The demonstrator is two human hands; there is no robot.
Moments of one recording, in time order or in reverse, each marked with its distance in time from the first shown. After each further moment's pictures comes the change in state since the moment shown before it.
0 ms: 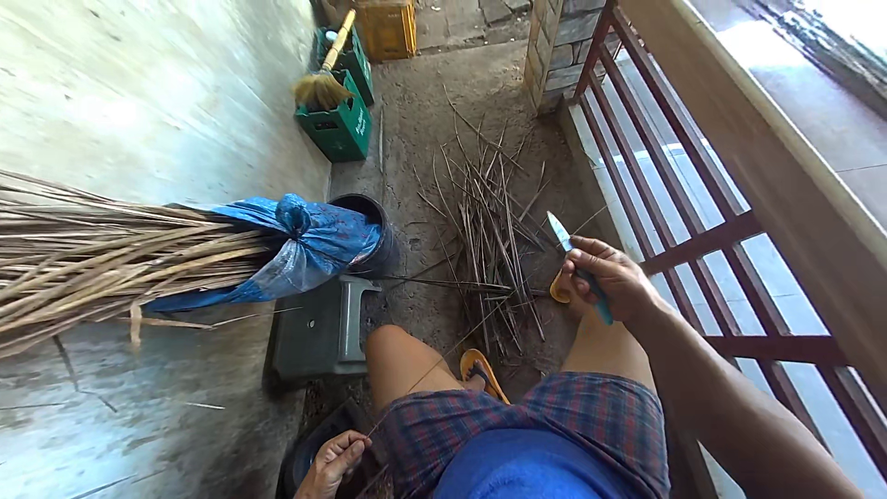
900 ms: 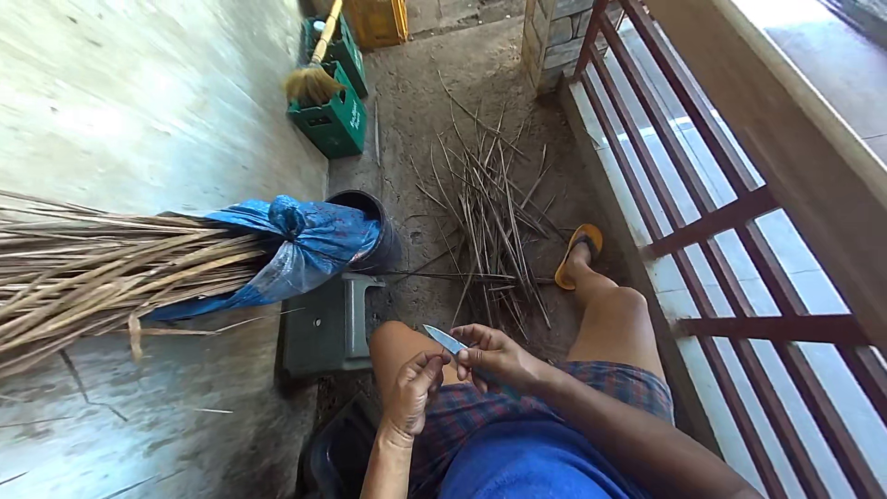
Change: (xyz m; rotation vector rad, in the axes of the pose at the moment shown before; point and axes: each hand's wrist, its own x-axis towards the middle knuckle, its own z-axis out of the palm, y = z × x) left_hand 0.075 0.100 0.159 -0.239 -0.063 0.077; right_hand -0.036 0.133 0.104 0.075 -0.664 0.189
